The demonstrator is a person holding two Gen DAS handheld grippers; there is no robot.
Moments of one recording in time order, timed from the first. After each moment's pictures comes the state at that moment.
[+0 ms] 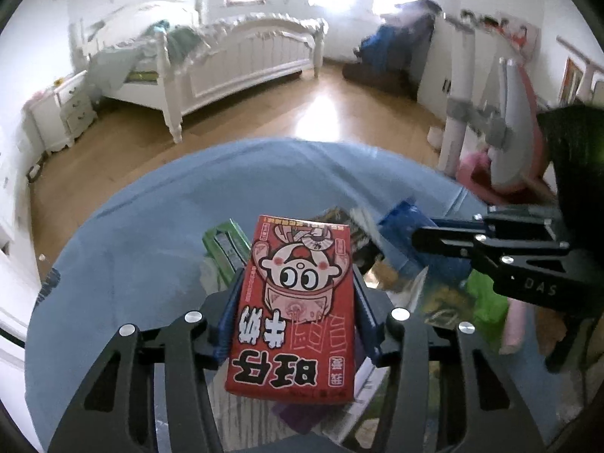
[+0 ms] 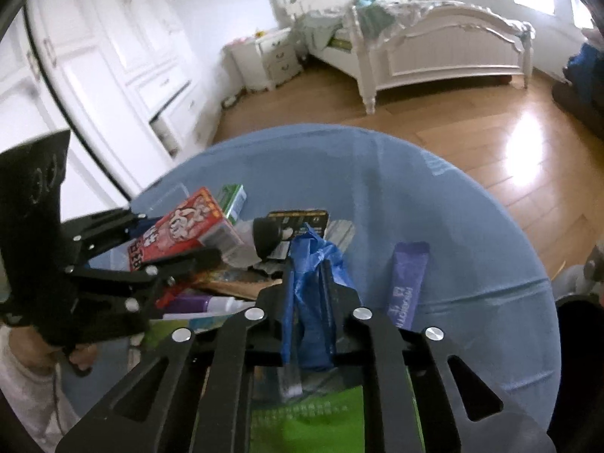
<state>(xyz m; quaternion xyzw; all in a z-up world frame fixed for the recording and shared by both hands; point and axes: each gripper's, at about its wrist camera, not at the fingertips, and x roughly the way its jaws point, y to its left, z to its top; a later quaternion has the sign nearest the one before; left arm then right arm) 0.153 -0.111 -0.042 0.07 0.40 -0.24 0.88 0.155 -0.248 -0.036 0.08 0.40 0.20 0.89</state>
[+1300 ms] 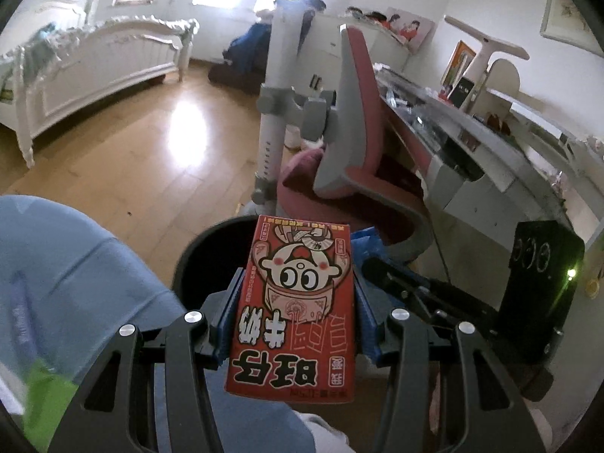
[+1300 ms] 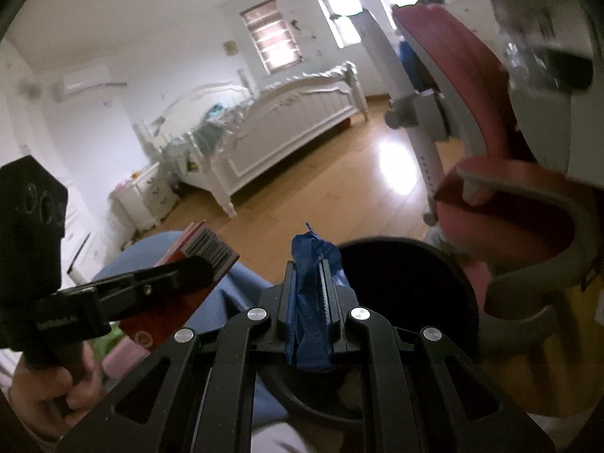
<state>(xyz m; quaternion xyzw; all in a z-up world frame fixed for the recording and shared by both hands) 0.074 -0.389 -0.041 0.02 0.40 -0.46 0.79 -0.030 -0.519 -0.077 0.23 0.26 -0.06 0.94</state>
